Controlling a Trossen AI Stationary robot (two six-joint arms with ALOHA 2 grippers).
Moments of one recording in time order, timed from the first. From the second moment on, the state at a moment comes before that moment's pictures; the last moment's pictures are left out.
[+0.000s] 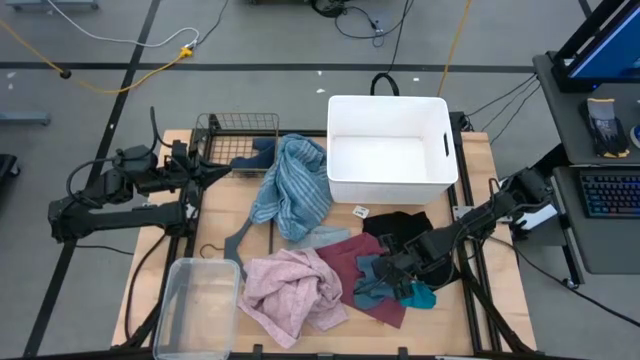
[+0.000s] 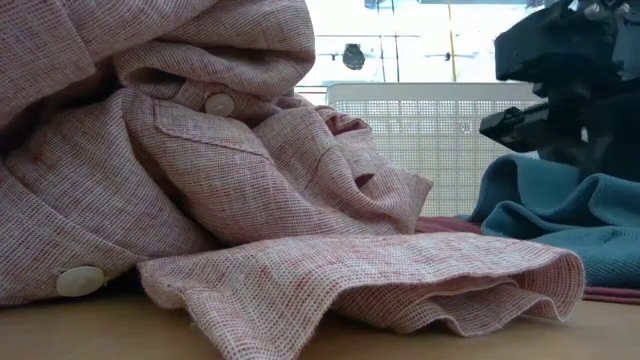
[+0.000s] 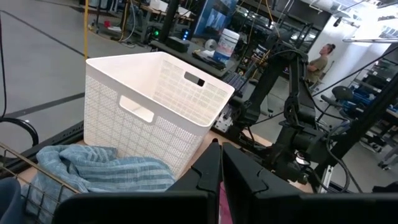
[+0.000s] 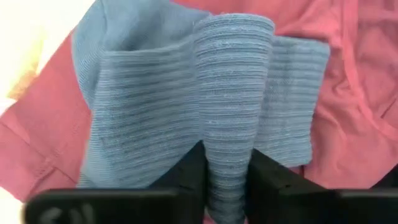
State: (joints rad) left arm 0.26 0.41 0.74 -0.42 0.03 -0.39; right arm 0.49 1.52 0.82 -0.45 0.07 0.25
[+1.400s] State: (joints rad) left arm 0.11 0.81 0.74 0.20 0.24 -0.53; right arm 0.24 1.08 0.94 0.43 0.02 0.71
